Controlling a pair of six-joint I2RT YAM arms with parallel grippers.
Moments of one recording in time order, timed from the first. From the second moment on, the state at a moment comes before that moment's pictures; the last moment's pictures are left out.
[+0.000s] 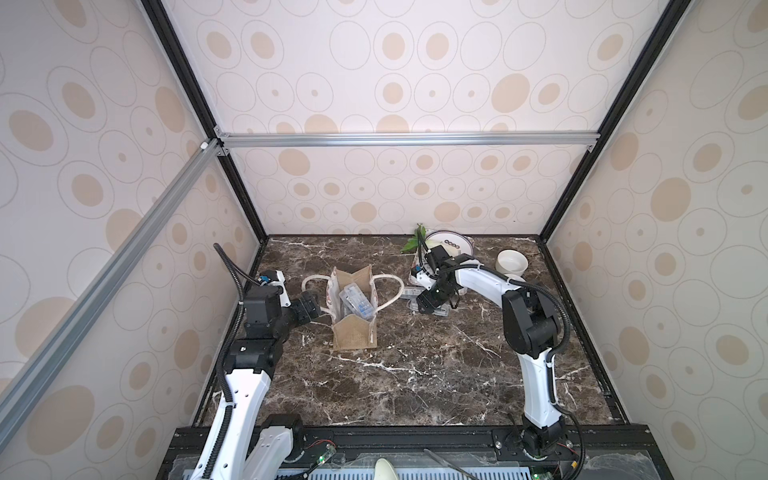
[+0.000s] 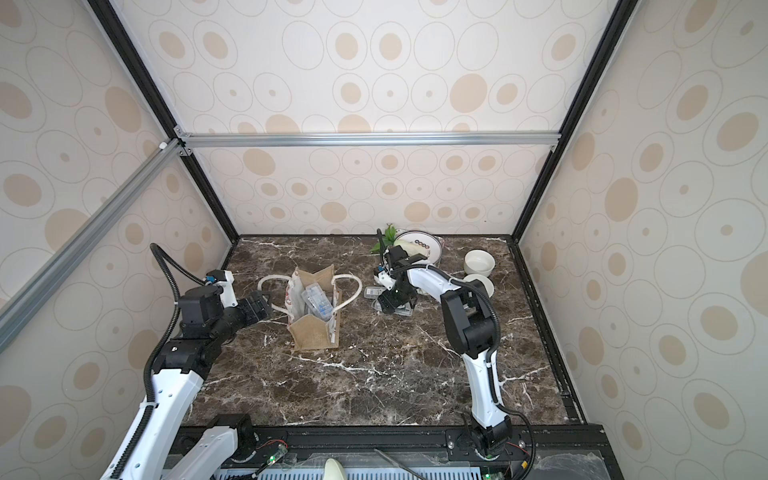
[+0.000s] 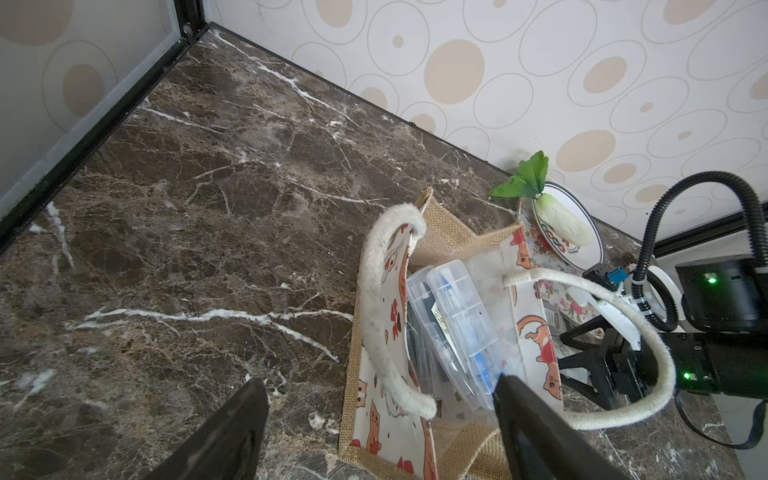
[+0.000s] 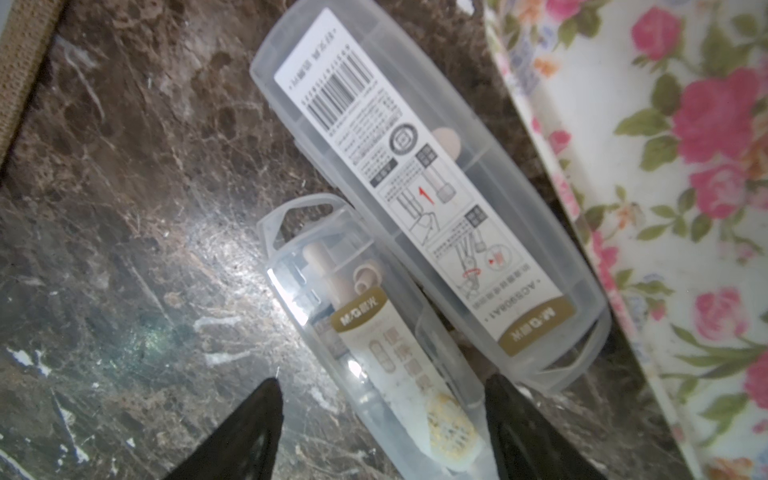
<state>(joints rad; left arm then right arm) 0.01 0.83 0.79 -0.52 0.12 -0.42 0.47 2.15 1.67 -0.86 -0.17 -0.23</state>
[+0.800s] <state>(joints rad) 0.01 0.83 0.79 -0.51 0.12 -0.43 0.52 2.12 1.57 -0.78 -0.05 -0.11</state>
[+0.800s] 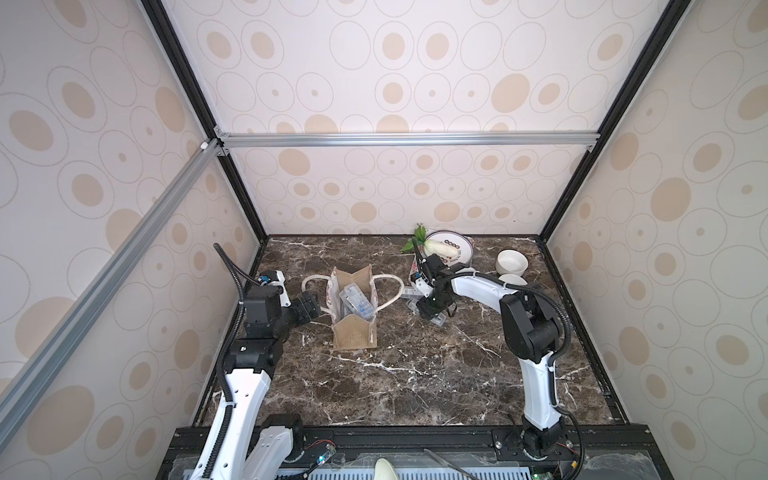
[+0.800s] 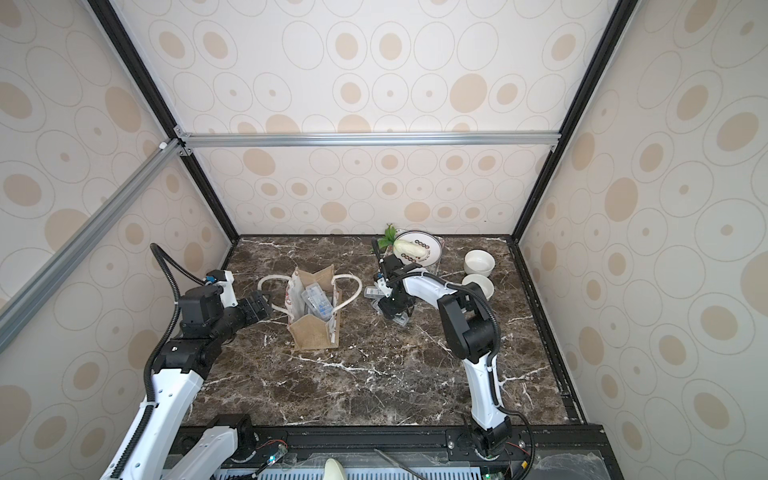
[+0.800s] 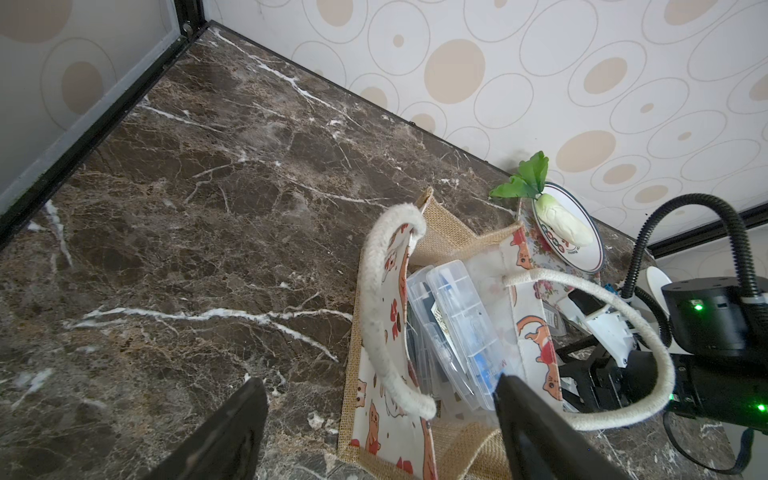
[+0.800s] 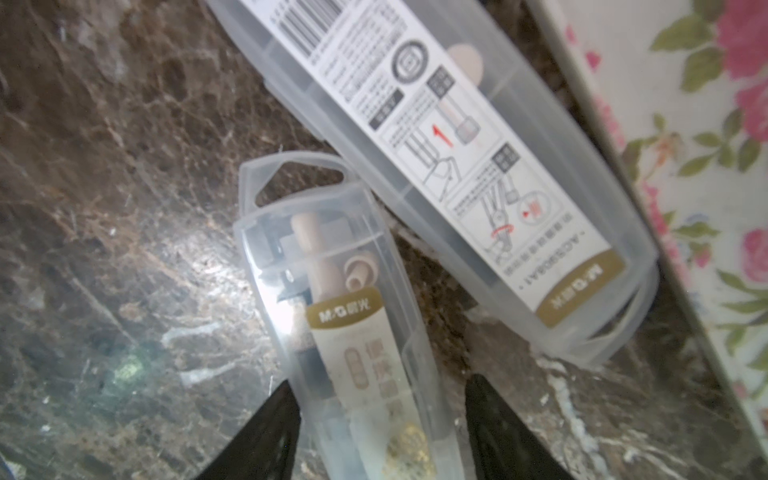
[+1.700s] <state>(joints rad) 0.01 0.80 0.79 -0.52 0.12 -0.43 0.56 2.10 1.53 -0.76 -0.05 -0.05</state>
